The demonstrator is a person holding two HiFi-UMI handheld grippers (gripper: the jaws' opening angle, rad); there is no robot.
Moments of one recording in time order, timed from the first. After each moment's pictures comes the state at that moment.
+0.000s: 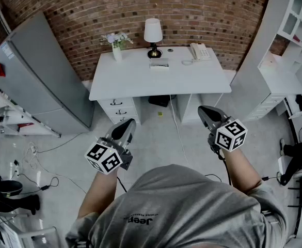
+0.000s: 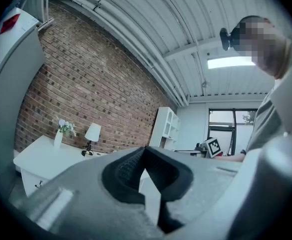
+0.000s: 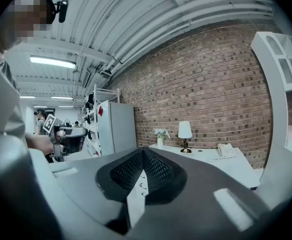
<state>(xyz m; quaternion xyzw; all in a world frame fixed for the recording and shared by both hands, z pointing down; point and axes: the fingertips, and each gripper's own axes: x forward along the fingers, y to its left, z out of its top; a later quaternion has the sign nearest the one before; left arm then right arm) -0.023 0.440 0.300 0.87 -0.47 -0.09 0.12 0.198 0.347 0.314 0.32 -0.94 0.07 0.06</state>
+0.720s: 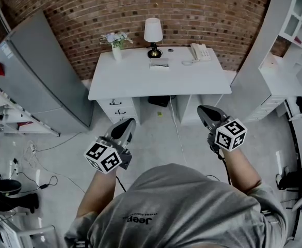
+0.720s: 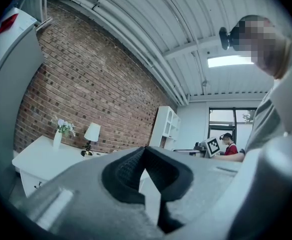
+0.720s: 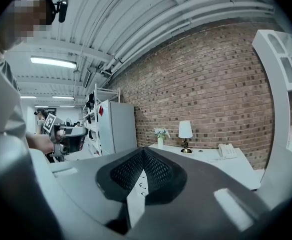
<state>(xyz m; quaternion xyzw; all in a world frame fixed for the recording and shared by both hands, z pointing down) -0.017 0.427 0.297 0.87 -0.47 -0.09 0.12 0.200 0.332 0.314 0.31 -0.94 0.07 0.06</state>
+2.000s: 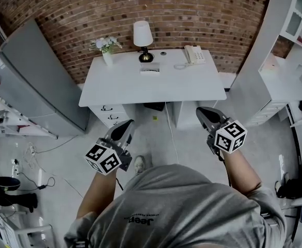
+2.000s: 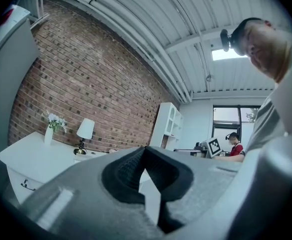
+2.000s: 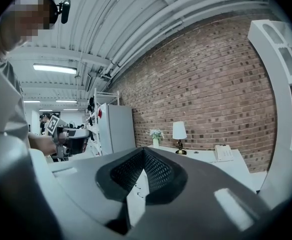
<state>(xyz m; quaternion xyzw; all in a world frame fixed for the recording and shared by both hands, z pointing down) 0.078 0.352 0.305 0.87 -0.47 -0.08 0.12 0.287 0.259 0.321 0.29 -0.95 0.08 0.05</state>
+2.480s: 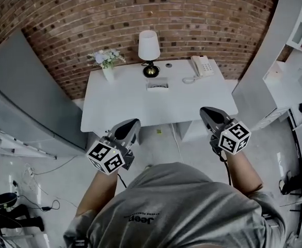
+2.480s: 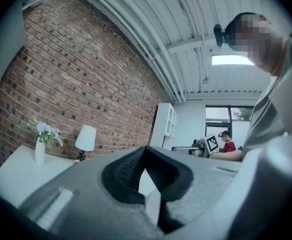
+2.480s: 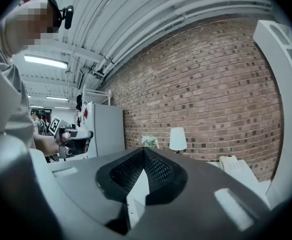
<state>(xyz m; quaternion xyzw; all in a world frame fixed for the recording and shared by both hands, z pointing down) -0.050 0.197 0.301 0.90 -0.41 -0.07 0.10 0.160 0.126 0.312 0.33 -0.94 0.06 0.04</state>
